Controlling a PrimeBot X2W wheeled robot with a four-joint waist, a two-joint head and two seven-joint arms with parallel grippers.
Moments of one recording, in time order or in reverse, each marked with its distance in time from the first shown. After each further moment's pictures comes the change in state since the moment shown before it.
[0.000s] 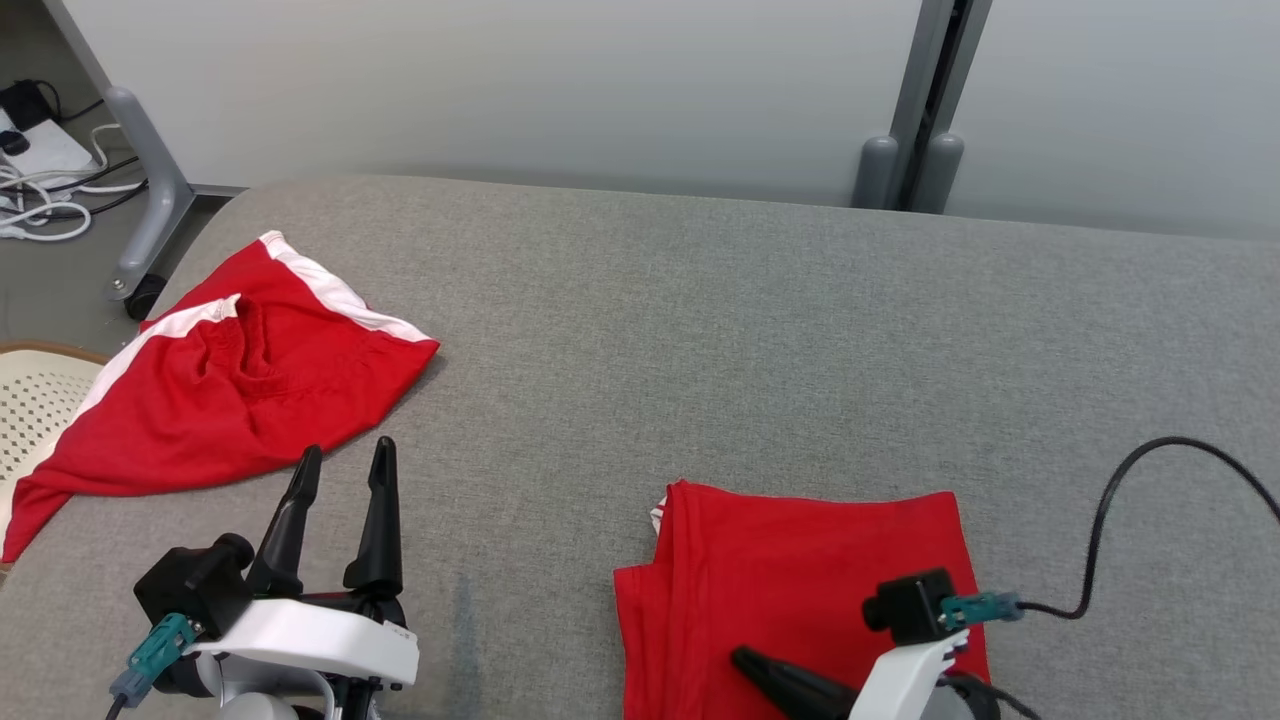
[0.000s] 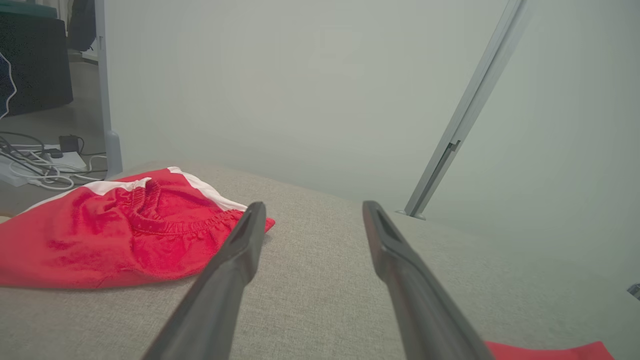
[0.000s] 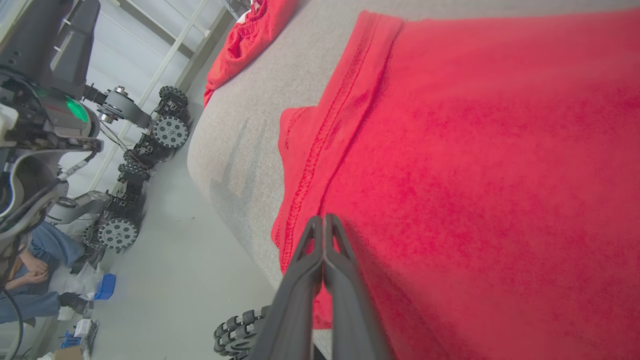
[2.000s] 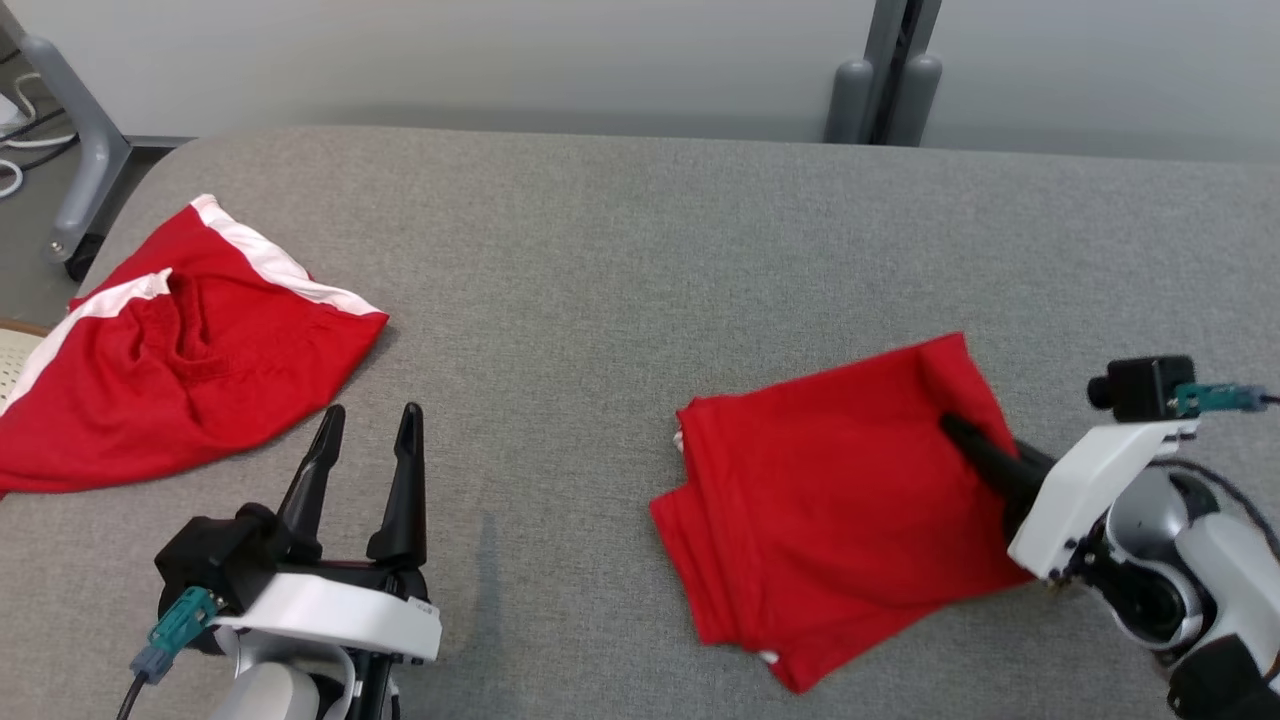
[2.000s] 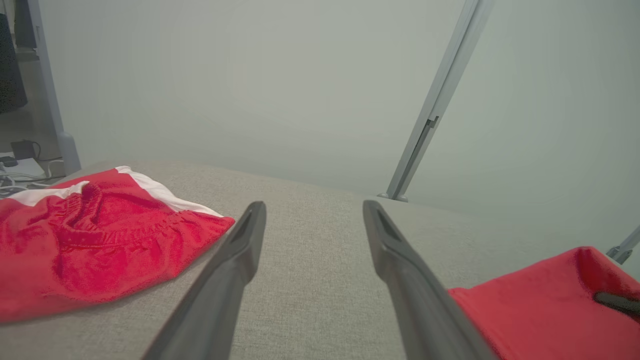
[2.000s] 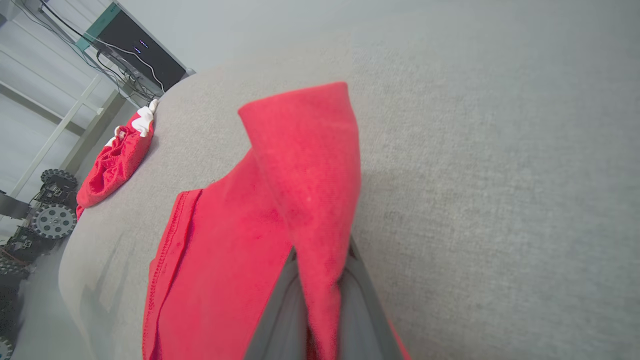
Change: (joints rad) left arm -0.030 -0.002 -0.023 -0.044 0.045 0.008 0.001; right arm -0.219 -0.170 -0.246 0.129 0.036 0.001 0.040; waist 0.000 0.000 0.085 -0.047
